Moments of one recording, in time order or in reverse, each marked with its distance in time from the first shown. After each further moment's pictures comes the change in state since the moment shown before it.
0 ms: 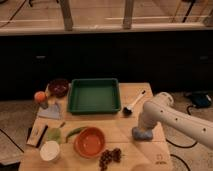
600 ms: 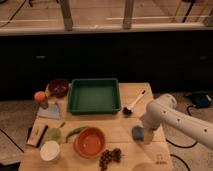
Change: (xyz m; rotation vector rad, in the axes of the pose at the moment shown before) arm 0.019 0.007 0.019 -0.032 -0.005 0.035
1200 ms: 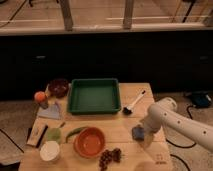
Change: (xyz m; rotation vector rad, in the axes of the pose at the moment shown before) arm 0.005 0.006 0.021 -0.023 -0.026 0.012
